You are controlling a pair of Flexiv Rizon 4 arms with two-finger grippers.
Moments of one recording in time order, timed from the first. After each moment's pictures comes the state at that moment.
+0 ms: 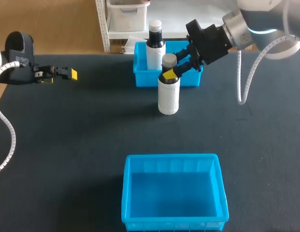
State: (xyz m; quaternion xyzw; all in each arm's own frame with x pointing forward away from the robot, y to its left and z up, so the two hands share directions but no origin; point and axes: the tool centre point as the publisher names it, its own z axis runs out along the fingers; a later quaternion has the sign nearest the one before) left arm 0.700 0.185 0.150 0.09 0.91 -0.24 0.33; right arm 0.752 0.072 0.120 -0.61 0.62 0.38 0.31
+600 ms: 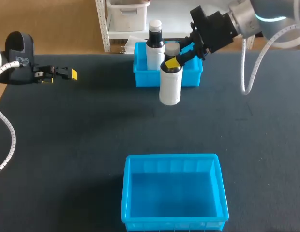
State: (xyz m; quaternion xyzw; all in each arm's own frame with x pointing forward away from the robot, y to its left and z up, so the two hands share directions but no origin) left arm 0.700 0.185 0.150 0.09 0.91 -0.24 0.33; right arm 0.757 0.064 0.161 -0.62 0.61 0.37 0.33
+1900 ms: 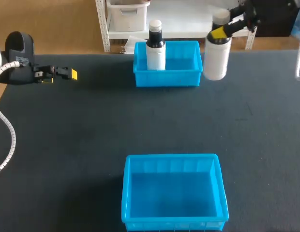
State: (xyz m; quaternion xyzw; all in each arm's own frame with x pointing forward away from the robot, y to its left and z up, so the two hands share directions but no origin) left arm 0.700 0.185 0.150 0.09 0.91 -0.24 0.33; right arm 0.771 -0.062 0.240 -0.56 0.69 0.27 0.37
